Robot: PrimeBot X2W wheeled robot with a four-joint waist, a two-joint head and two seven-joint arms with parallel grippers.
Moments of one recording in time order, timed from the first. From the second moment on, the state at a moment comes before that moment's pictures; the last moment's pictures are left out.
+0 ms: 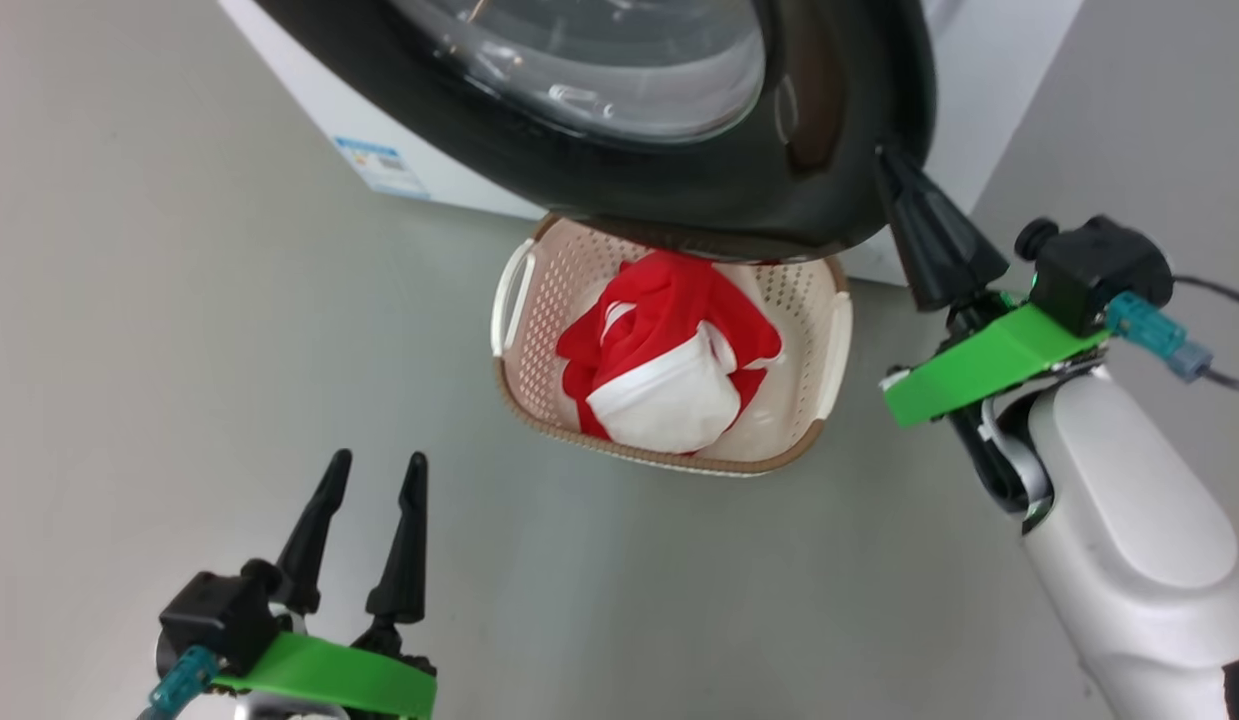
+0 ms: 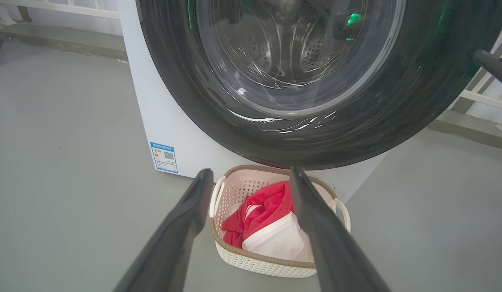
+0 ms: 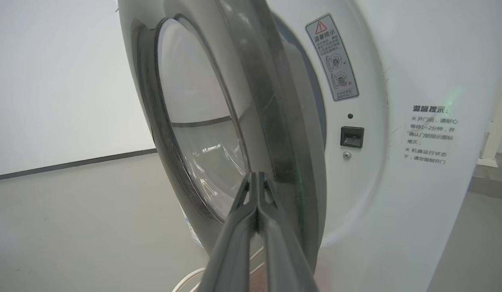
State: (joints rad) left arm -0.16 0.04 -0.09 0.22 -0.34 -0.13 -0.26; right arm -0.61 -0.15 0.26 0.39 0.36 0.12 -0.26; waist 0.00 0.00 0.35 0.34
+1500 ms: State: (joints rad) left arm -0.29 0.03 -0.17 0.20 -0.37 -0.13 -0.26; right arm -0.85 -0.15 0.09 0.37 0.31 0.13 -0.26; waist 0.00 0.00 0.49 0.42
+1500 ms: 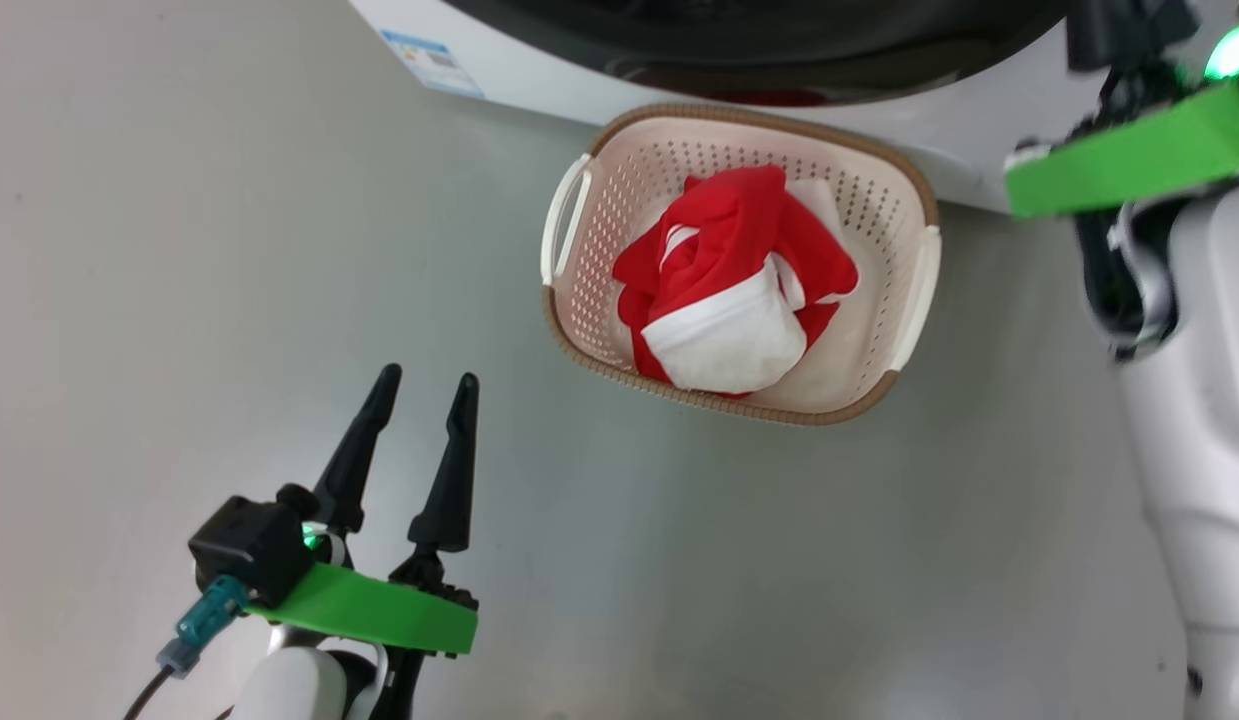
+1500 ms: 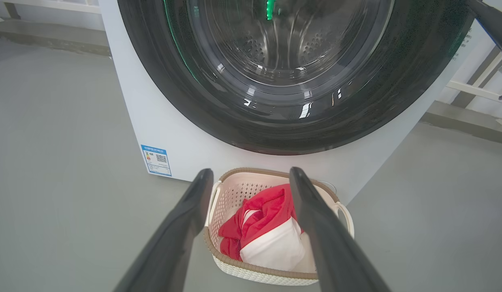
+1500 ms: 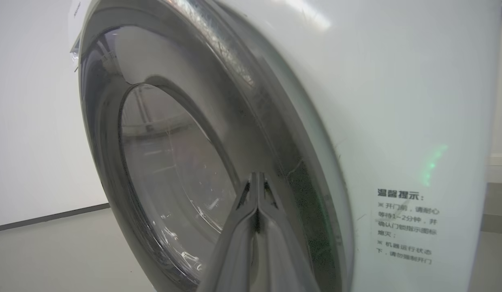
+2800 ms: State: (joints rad) left arm -0.08 0.08 -0.03 0.27 -0.26 -0.13 -0.26; right arm -0.08 -0.09 0.04 0.29 0.39 0.13 -0.26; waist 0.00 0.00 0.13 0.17
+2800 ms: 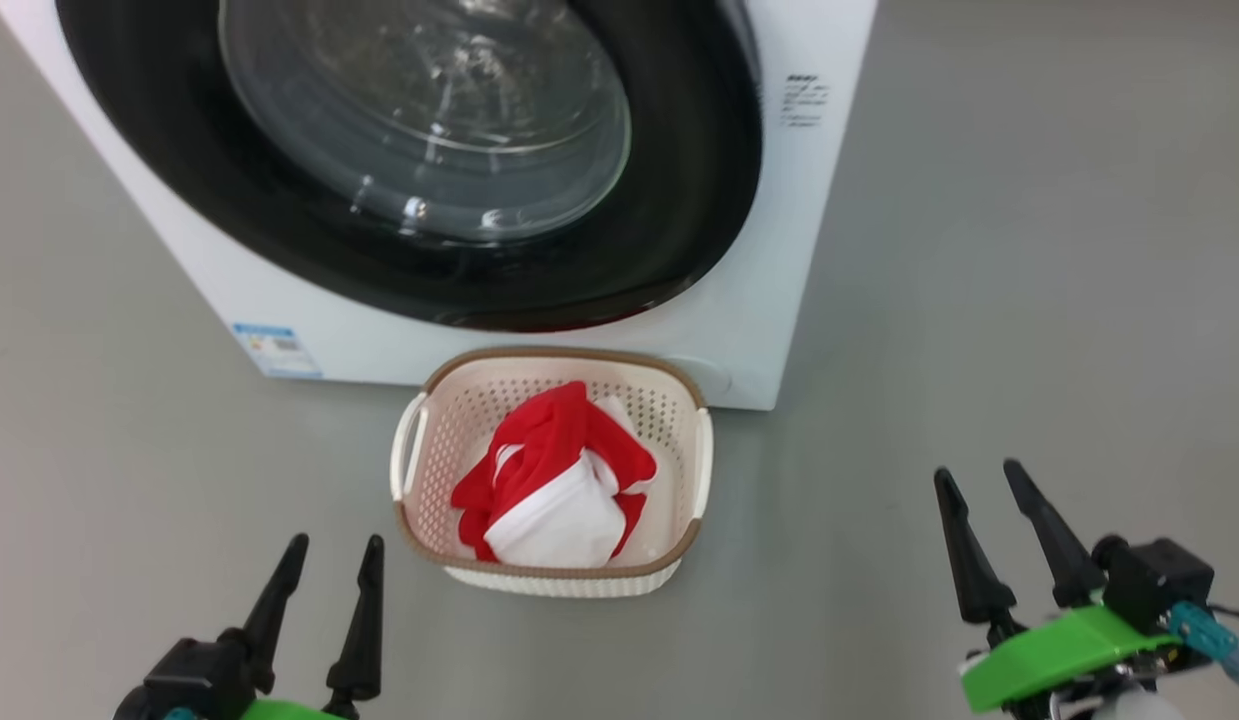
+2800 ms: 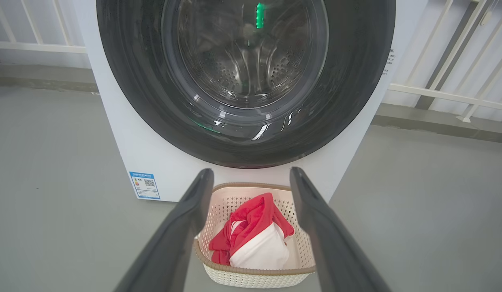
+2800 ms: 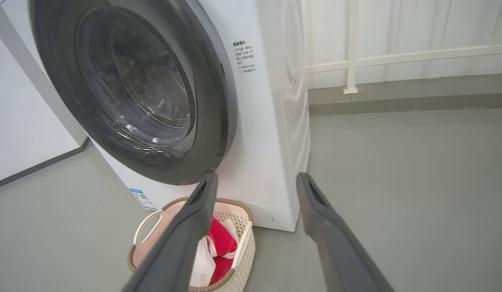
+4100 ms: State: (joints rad) left arm 0.00 0.08 0.04 0.27 -0.23 -0.13 -0.26; right arm 0.10 -0.07 -0.02 0.25 0.39 0.13 -0.26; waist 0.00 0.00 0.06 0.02
